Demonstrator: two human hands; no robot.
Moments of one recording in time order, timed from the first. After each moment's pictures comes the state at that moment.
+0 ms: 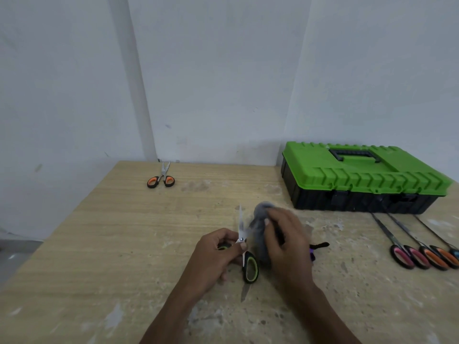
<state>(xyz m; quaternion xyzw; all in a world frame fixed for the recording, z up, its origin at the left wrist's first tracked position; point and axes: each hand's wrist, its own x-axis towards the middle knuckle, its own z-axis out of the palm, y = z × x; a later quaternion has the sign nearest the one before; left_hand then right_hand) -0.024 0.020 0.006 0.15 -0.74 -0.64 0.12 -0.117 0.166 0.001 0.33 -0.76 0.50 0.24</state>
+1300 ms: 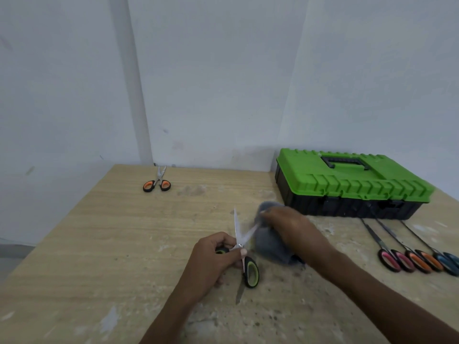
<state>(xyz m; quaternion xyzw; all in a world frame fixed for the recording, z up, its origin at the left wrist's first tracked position) -0.027 0.021 0.002 0.13 -0.76 -0.61 0.16 -0.186 0.196 0.031 0.50 -0.83 0.18 0.15</state>
